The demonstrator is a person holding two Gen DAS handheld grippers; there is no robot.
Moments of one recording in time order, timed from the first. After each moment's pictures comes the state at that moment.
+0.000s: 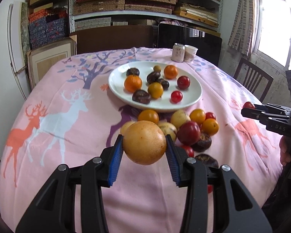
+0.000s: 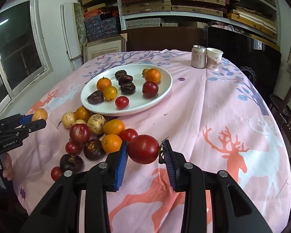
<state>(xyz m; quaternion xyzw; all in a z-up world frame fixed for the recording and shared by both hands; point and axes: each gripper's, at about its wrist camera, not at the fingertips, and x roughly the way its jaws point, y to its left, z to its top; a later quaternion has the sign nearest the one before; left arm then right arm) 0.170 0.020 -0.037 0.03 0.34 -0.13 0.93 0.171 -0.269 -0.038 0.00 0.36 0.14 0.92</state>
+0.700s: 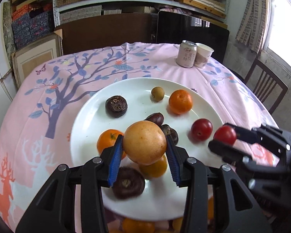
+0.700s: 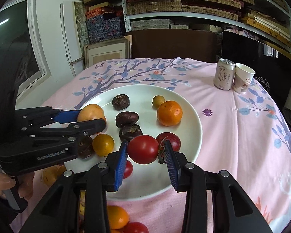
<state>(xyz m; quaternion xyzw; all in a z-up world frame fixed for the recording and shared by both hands) 0.367 -0.050 -0.040 0.03 0.40 -0.14 0.90 0.313 -0.210 -0.040 -0.01 0.35 0.16 0.92</state>
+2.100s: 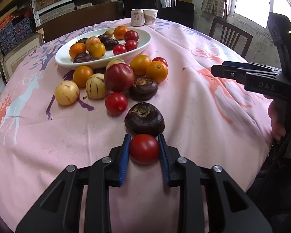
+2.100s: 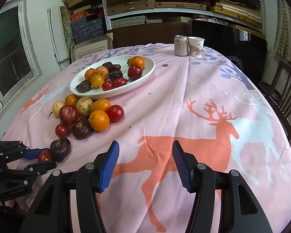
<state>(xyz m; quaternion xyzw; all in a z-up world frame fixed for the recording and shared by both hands) 0.121 -0.059 -0.095 0.10 0.42 -0.21 0.88 0.135 -0.287 -0.071 0.02 0.37 0.09 0.93</state>
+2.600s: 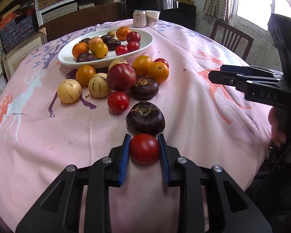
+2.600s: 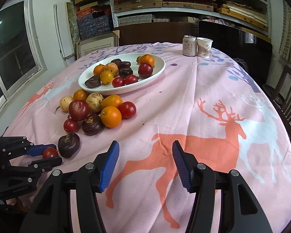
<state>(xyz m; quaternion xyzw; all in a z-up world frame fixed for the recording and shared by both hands) 0.117 -0.056 -0.091 0.10 0.42 -0.20 0.88 0.130 -0.272 -0.068 0.01 0.37 0.11 0.92</state>
